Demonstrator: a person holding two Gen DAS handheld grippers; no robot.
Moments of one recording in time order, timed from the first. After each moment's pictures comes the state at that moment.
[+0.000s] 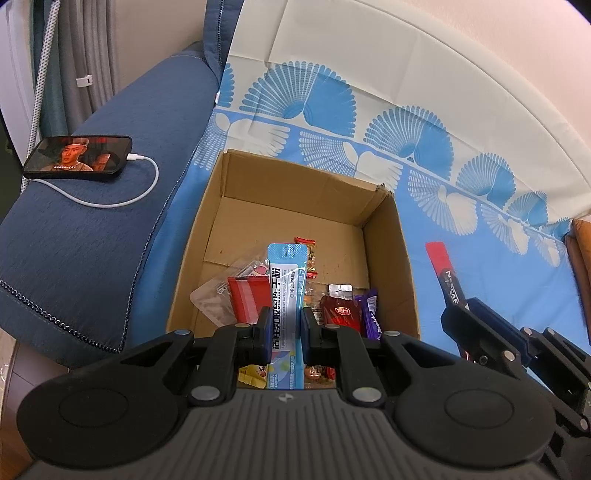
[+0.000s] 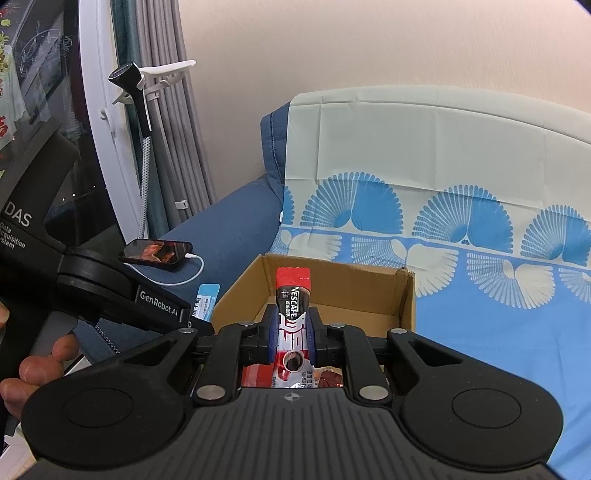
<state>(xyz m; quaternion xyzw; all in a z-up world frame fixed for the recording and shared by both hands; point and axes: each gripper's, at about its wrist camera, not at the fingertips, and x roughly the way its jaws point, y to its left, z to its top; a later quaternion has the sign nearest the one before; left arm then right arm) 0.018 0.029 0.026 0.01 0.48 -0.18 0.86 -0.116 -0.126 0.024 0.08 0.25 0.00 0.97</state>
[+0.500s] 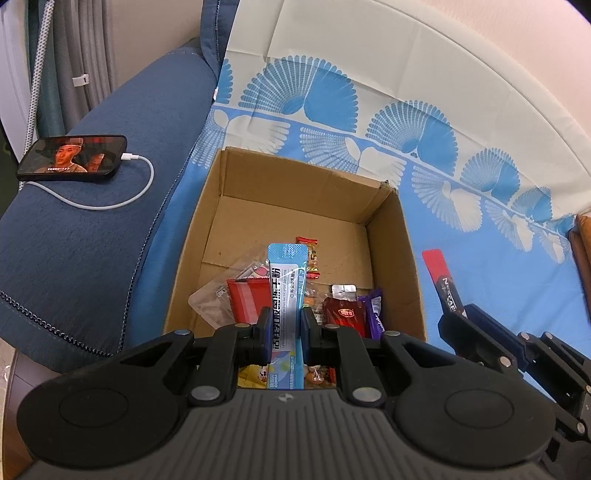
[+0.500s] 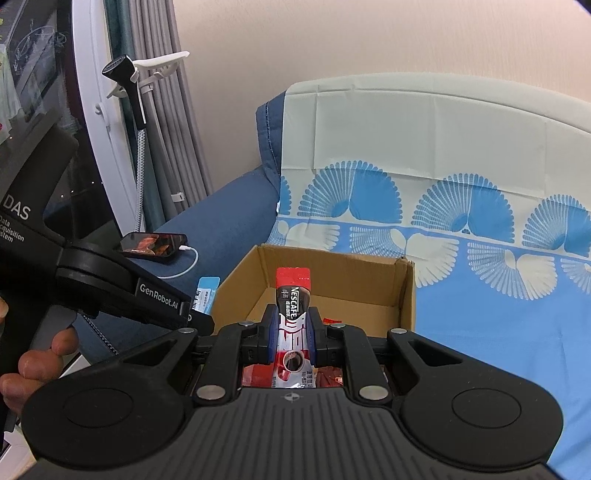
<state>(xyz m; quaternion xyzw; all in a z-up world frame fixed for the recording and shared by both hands) 0.029 0.023 0.017 0.02 0.48 -0.18 0.86 -0.106 -0.128 0.017 0.09 0.26 -0.01 0.96</state>
